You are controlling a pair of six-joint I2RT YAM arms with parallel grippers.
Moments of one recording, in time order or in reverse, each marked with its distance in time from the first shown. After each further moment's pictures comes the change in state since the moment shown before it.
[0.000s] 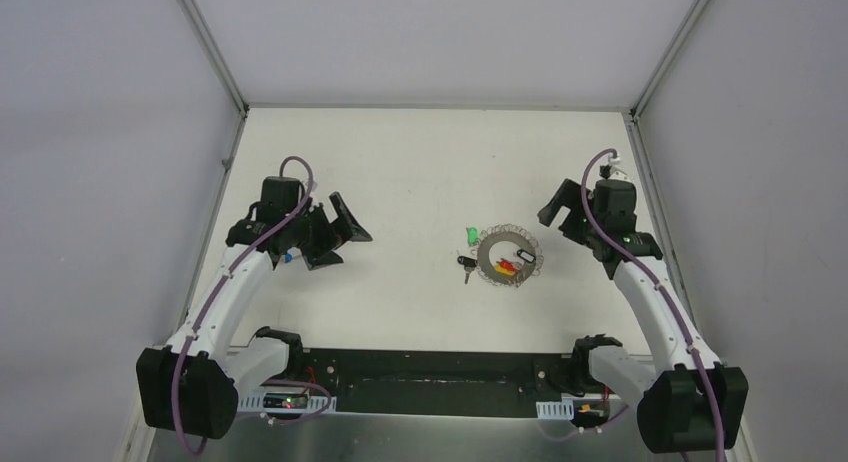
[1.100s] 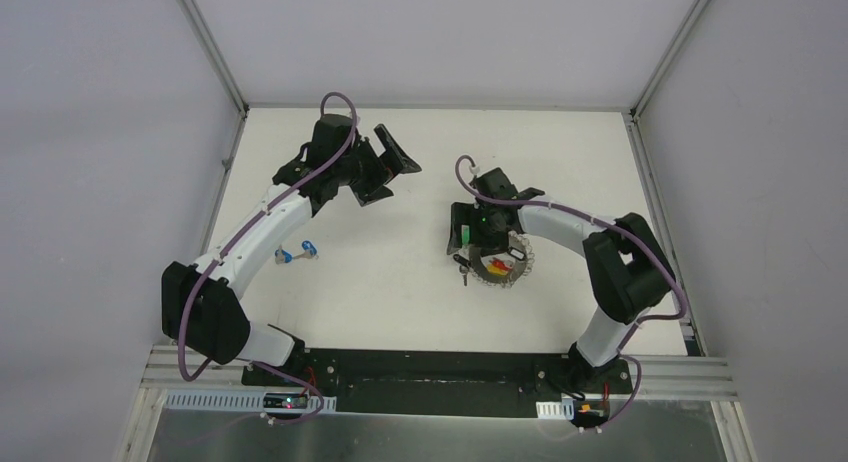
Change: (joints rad) left arm -0.320 0.399 0.423 0.296 -0.185 -0.295; right arm 0.478 0.737 0.298 -0.025 -0.228 0.040
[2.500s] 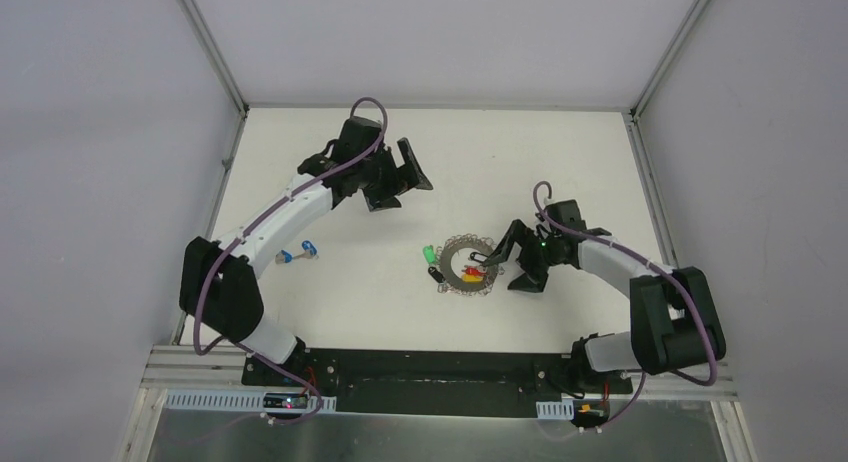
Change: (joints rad) left arm -0.073 0.157 0.069 -0.089 -0.001 0.127; right arm -0.330 -0.378 -0.468 0.087 -0.346 0.241
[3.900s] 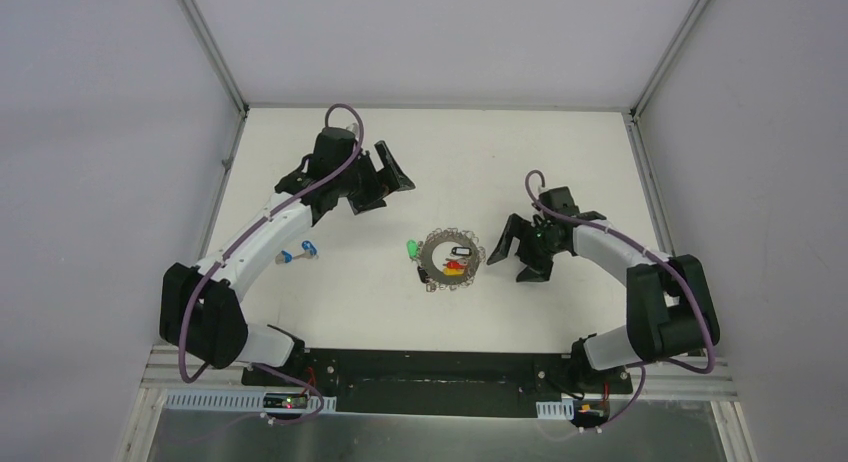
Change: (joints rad) left arm 0.076 -0.194 -0.173 0.122 -0.039 0.018; right arm 0.010 0.111 0.167 -0.145 0.140 -0.130
